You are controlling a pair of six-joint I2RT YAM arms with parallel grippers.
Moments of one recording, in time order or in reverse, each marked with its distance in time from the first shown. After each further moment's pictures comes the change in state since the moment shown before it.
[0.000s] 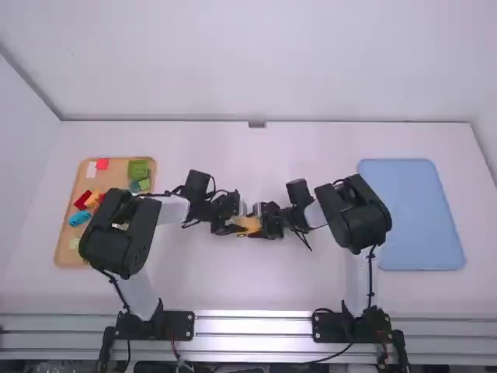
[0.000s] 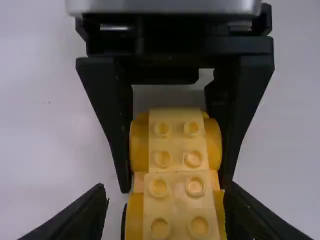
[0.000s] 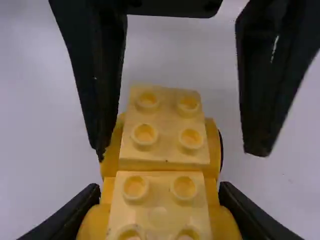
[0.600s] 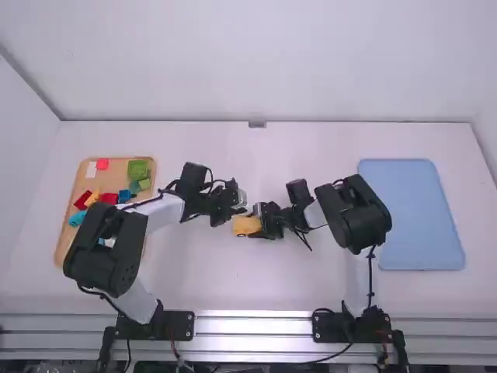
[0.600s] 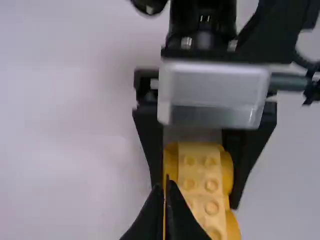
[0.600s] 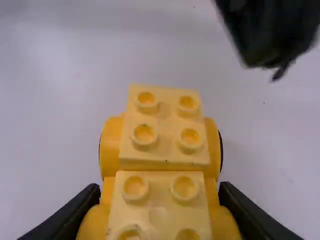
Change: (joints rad) left arm 0.000 -0.133 0.014 -0.067 -0.074 -0.154; right arm 0.000 0.000 0.000 0.002 -0.002 -0.001
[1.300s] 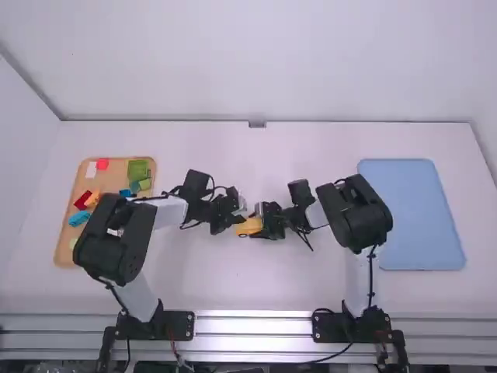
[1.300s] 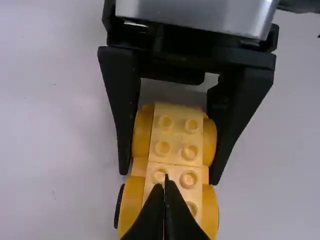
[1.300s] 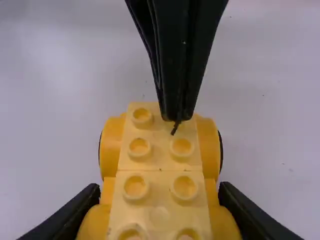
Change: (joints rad) left arm -0.003 0.085 -0.023 0.006 0.029 -0.010; right arm -0.010 0.000 -0.003 -0.009 -0.008 0.009
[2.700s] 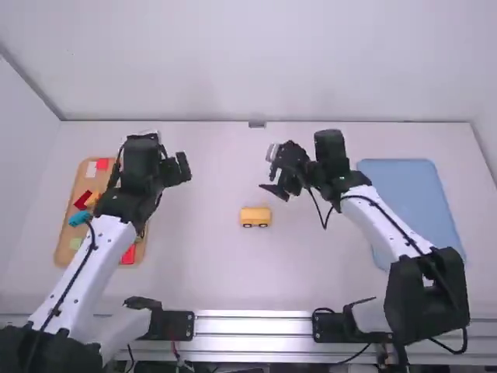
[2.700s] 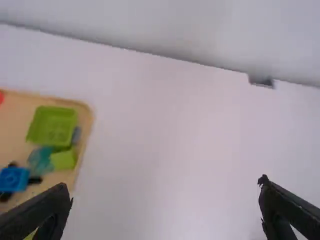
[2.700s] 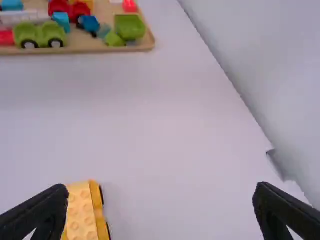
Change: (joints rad) left arm 0.119 -0.666 0.186 -0.367 -1.039 -1.246; right arm -0.045 -0.654 0.276 -0.604 0.364 0.217
